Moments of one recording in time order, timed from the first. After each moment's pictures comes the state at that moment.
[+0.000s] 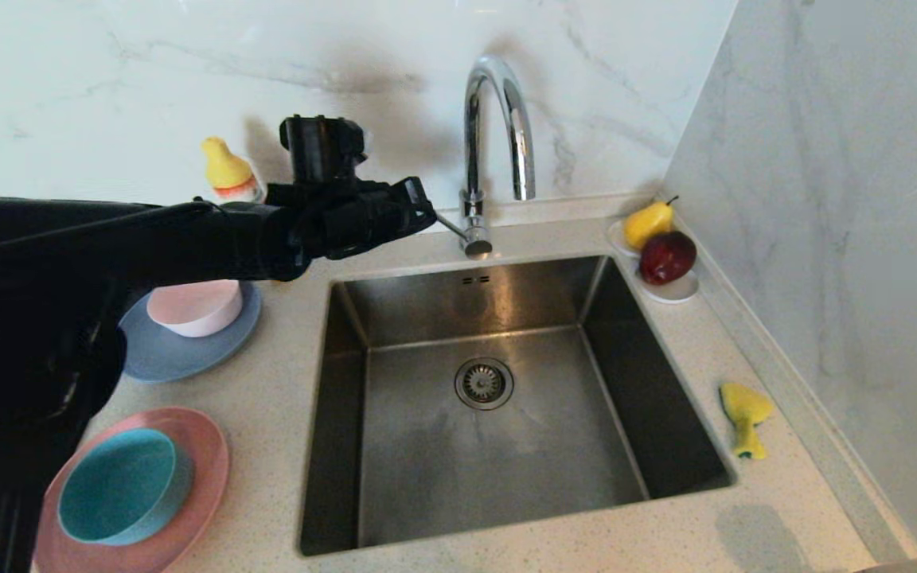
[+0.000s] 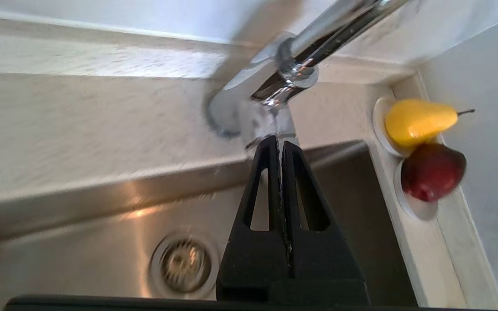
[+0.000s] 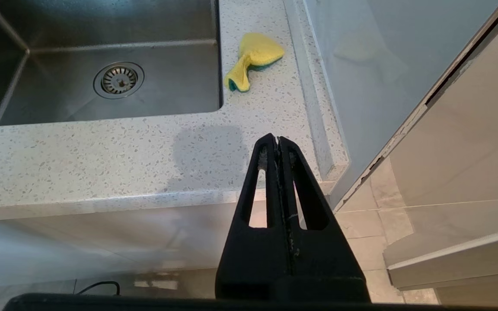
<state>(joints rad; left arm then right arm) -0.37 2.22 -1.91 -0.22 -0.11 -0.43 0.00 0.00 0.00 0.00 0.00 0.03</state>
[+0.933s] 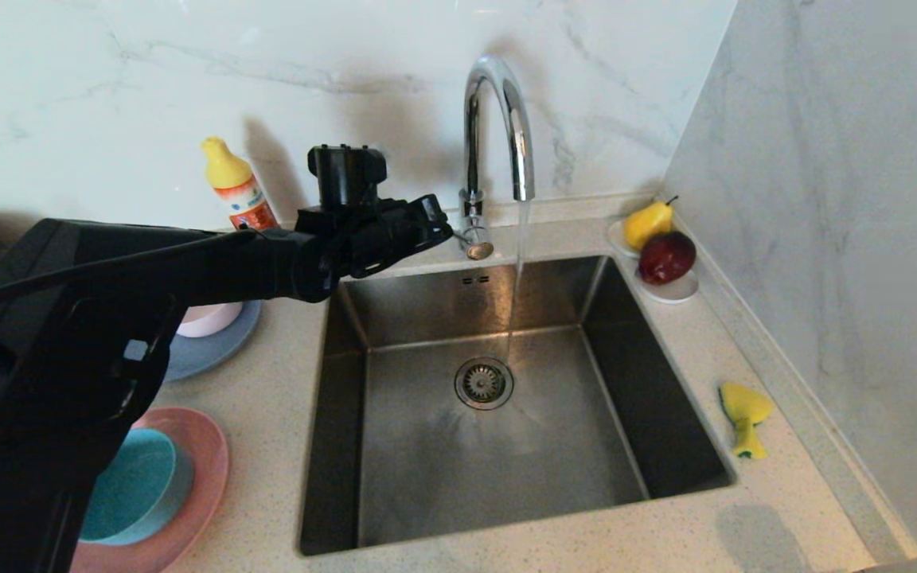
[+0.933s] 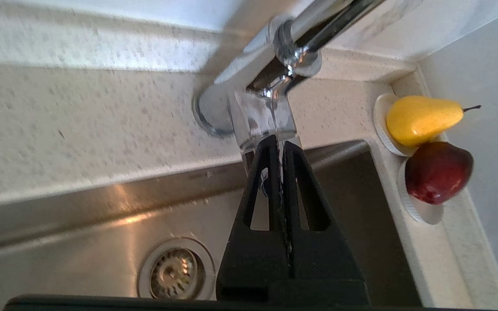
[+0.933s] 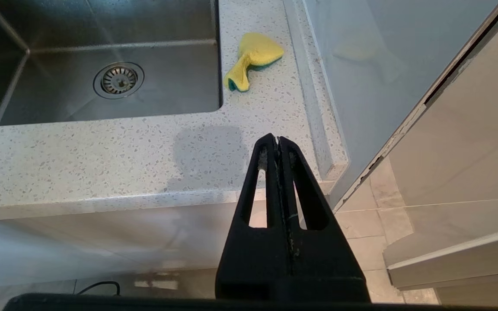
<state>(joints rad) -0.38 2.30 -1.91 -0.29 -0.10 -0.45 0.00 0.00 0.00 0.00 0.00 0.03</state>
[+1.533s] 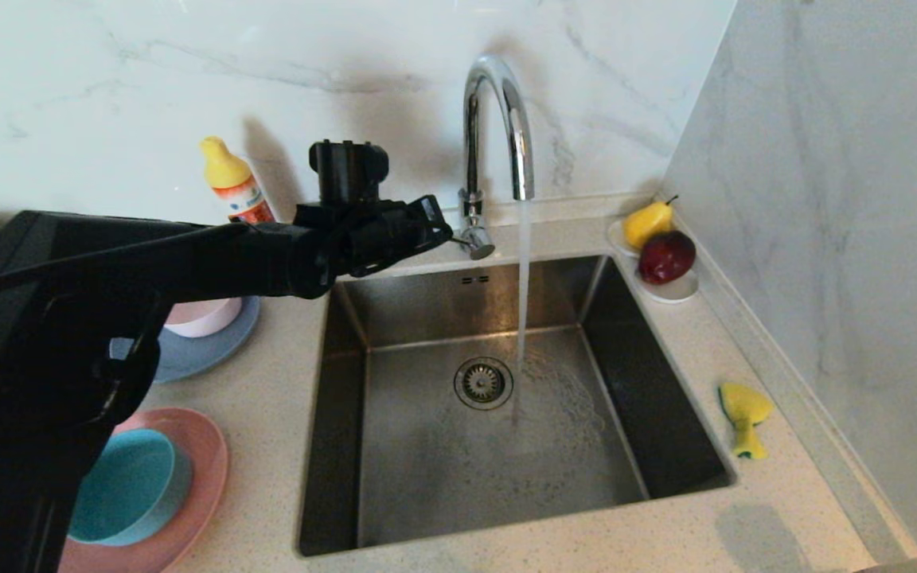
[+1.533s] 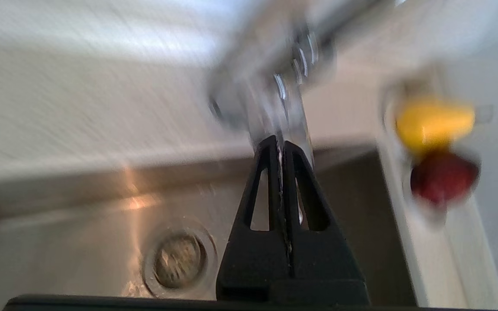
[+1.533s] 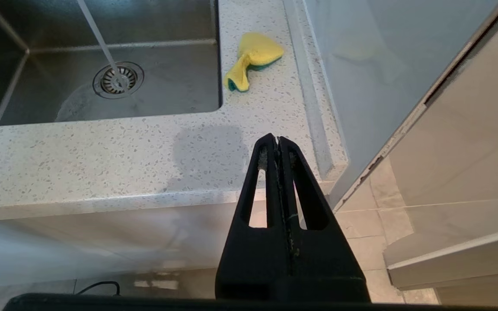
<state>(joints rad) -0.39 2.25 -1.89 -0.24 -0.05 -0.47 0.00 0.00 0.00 0.00 0.00 0.03</state>
